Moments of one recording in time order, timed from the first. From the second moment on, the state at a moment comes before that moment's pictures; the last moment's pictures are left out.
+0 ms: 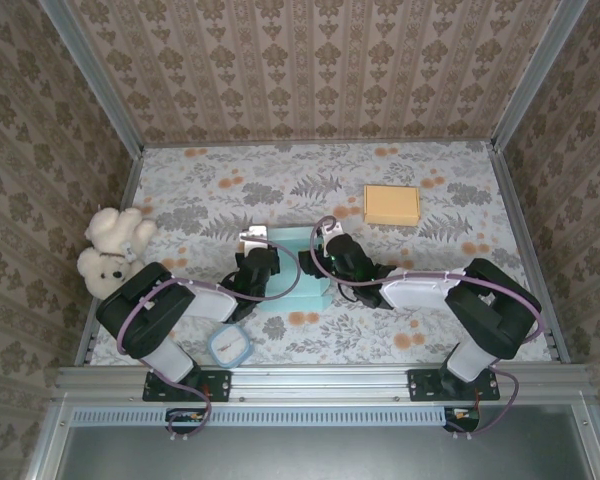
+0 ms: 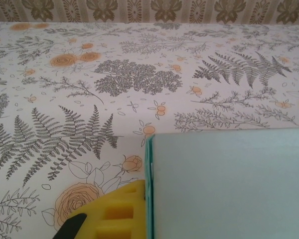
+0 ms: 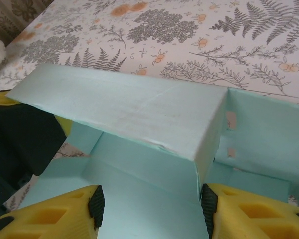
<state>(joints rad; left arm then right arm) -0.79 1.59 0.44 0.72 -0.63 -0.33 0.80 1.61 0.72 0.39 0.19 0.41</state>
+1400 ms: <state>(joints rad) -0.79 1.57 0.45 0.65 -0.63 -0.33 0.72 1.89 0.74 0.63 0.02 0.50</state>
